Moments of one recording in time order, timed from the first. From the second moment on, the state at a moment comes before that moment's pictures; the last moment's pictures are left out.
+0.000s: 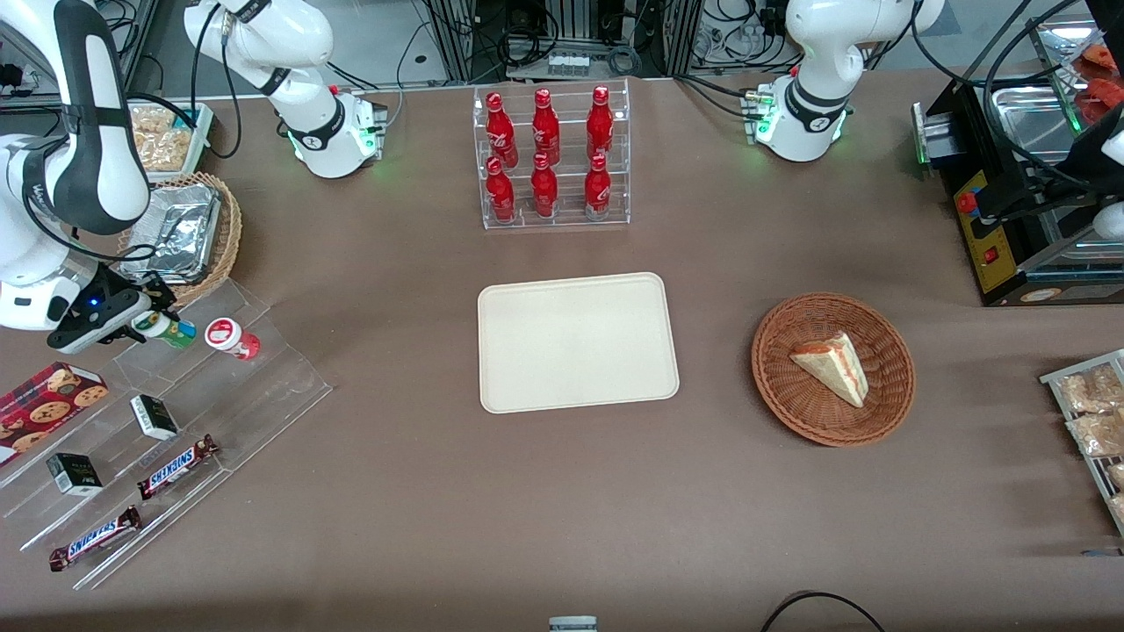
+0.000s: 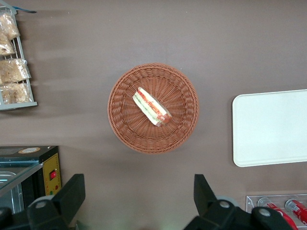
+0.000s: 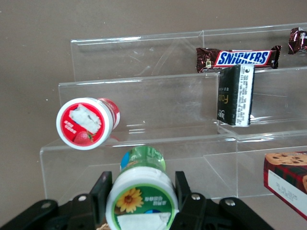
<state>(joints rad) -0.19 -0.04 -0.12 -2.27 0.01 2.29 -0.97</state>
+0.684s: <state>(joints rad) -0.12 -0.07 -0.08 -2.03 0.02 1.94 -0.83</state>
